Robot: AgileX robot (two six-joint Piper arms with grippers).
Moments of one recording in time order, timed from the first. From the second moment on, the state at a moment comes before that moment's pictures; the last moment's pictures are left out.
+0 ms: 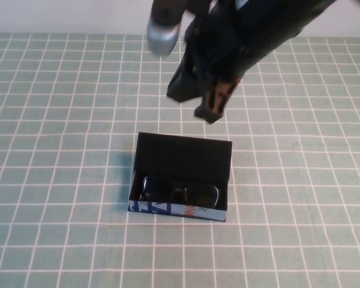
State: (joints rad) right arm 0.65 1.73 -1.94 0.33 1.25 -0.85; left arm -0.23 -0.01 0.03 0.06 -0.25 -0.23
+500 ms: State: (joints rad) right arm 0.65 1.59 -1.94 -0.19 1.12 -0.24; left arm -0.23 0.08 -0.59 0.39 0.28 -0.35
